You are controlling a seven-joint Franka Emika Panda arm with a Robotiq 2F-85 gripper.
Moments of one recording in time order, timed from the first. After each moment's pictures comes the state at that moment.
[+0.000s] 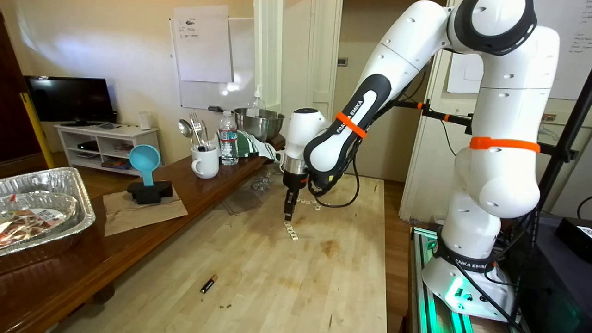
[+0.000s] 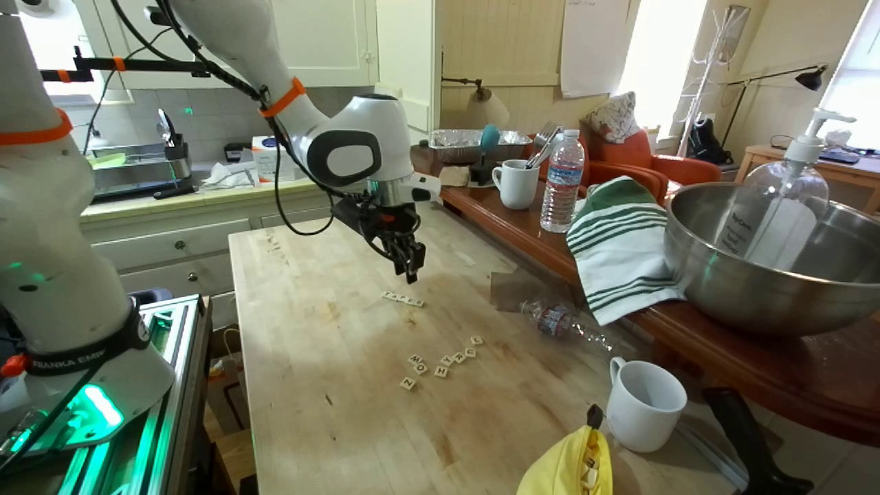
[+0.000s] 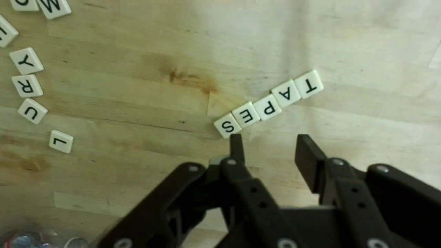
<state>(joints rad) 0.05 0.05 -0.02 -2.54 -0.07 2.72 -0.16</state>
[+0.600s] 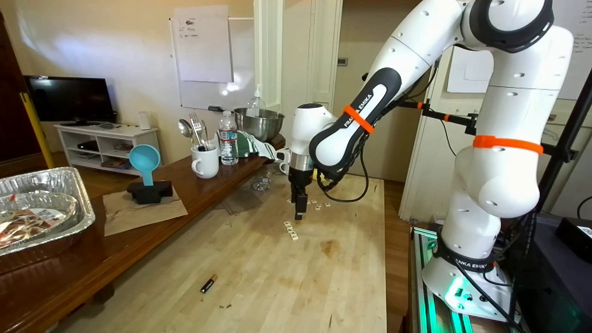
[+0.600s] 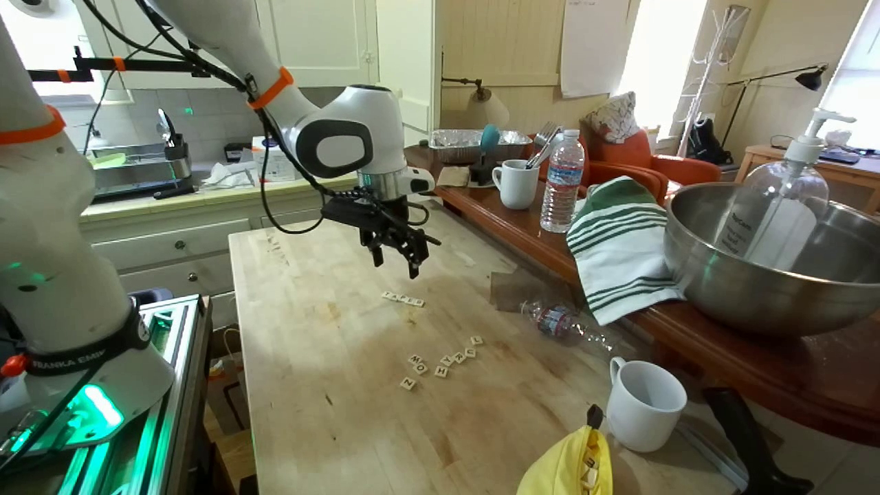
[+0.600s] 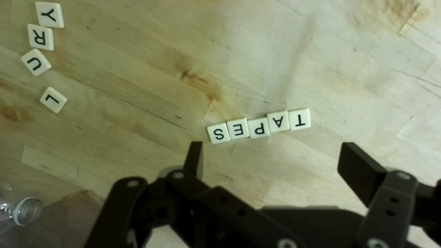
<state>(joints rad) 0.04 -0.02 -0.01 -2.58 -0.07 2.66 -0.49</state>
